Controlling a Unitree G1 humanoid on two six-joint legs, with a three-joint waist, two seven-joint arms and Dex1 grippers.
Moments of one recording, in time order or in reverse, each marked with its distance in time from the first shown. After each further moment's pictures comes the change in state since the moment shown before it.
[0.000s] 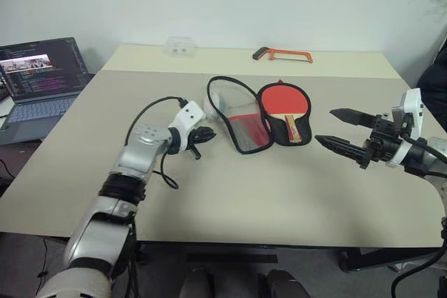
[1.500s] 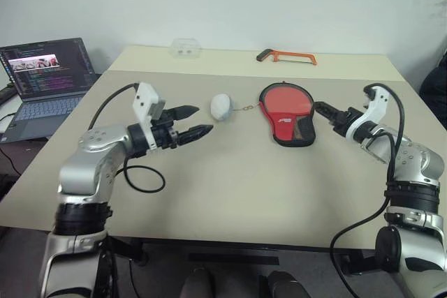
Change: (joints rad) left arm 0.329 0.157 0.372 -0.656 -0.435 0.287 -0.137; right arm -0.399 0.305 -0.130 0.680 0.051 0.185 -0.678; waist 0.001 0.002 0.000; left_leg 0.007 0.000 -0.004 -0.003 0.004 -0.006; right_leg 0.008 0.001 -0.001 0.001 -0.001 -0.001
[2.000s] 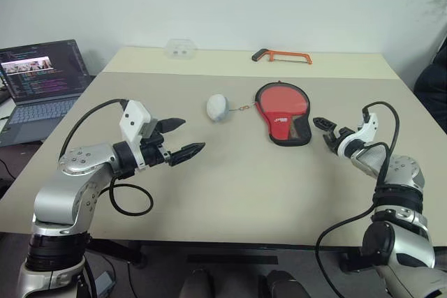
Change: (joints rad) left arm 0.150 0.056 0.025 -0.182 -0.019 0.035 0.096; right arm 0.004 0.100 -0.151 0.229 0.073 0.022 -0.099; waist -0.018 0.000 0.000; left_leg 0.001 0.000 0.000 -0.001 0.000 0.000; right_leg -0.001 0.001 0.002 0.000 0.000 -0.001
